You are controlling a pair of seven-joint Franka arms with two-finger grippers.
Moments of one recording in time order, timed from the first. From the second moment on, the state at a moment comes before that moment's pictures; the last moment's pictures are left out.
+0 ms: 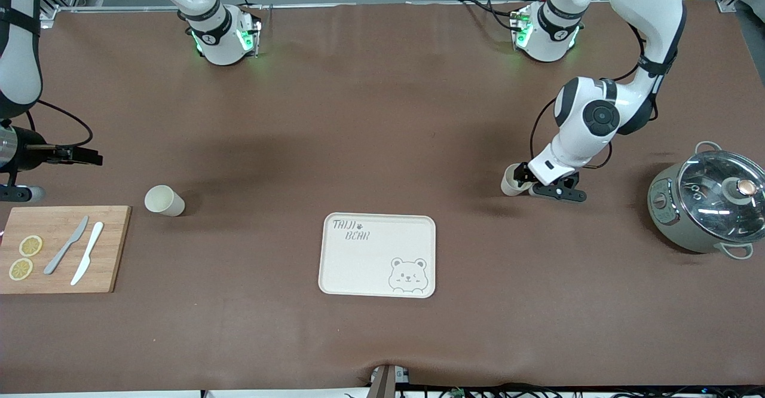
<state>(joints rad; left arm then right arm) -0.19 0.27 -0.05 -2.35 0.02 2.69 -0.04 -0.01 0.20 -0.18 -1.65 -0.02 1.60 -0.14</state>
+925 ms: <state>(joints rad) -0.19 0.27 -0.09 -2.36 0.02 2.70 -0.08 -0.01 0.20 -0.18 -1.79 0.00 1.79 -0.14</state>
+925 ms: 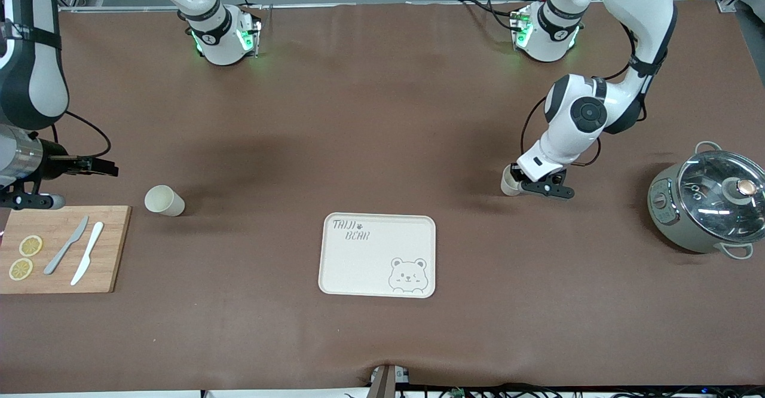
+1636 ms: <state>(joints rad) -0.20 0.29 -0.10 -2.22 0.02 2.69 -0.12 -0.01 0.20 -0.18 -1.99 0.00 2.07 -0.13</state>
